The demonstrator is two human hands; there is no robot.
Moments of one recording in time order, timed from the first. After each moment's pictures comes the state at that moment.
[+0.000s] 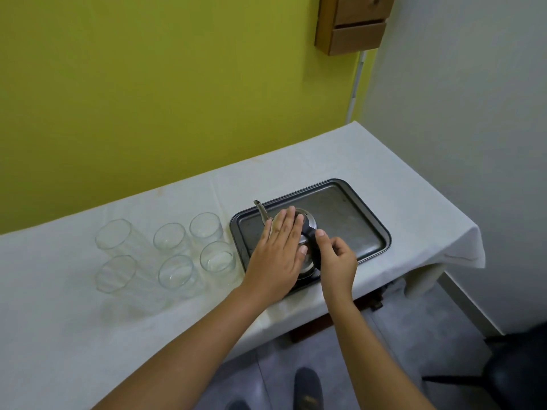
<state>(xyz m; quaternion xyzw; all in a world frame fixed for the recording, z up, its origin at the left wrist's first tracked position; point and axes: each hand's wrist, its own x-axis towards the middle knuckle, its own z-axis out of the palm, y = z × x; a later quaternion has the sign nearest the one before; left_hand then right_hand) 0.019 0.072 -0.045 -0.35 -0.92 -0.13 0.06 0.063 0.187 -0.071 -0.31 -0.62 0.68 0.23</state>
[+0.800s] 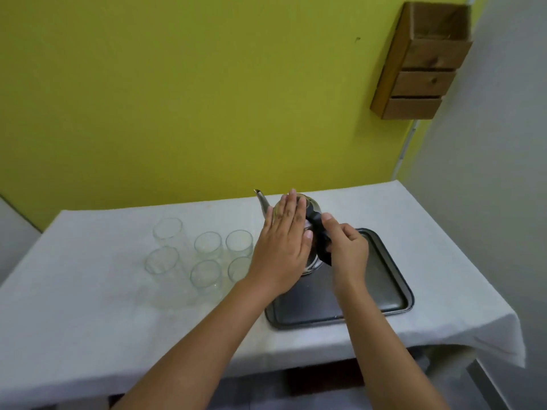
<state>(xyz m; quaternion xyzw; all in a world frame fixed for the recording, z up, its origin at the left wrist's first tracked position) 0.012 0.067 0.039 -0.23 -0.93 -0.22 0.18 0.023 0.185 0.032 -0.18 -0.60 0.76 0.16</state>
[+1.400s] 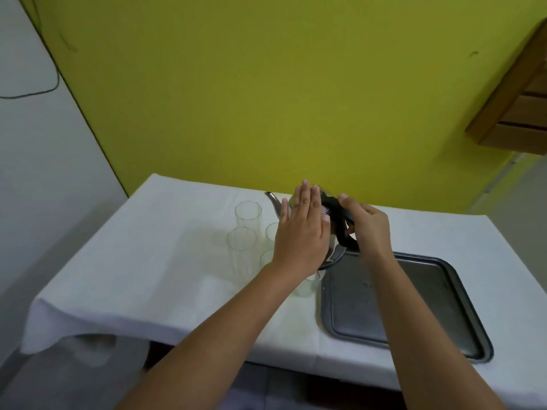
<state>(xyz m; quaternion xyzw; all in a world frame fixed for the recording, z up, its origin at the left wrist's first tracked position) 0.009 -0.026 0.049 -0.04 -0.95 -0.24 0.21 -0.026 0.091 0.067 -0.08 -0.71 0.70 0.01</state>
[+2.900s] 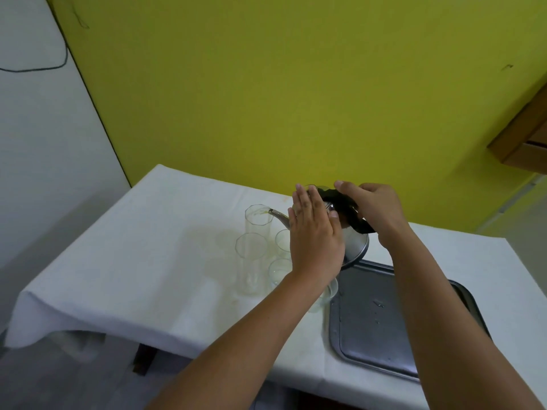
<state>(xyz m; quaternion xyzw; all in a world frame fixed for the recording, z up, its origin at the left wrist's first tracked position) -0.018 -0.030 0.046 0.08 -0.89 -0.40 0.21 -0.082 0.062 0.099 0.02 -0.85 0.53 -0.01</state>
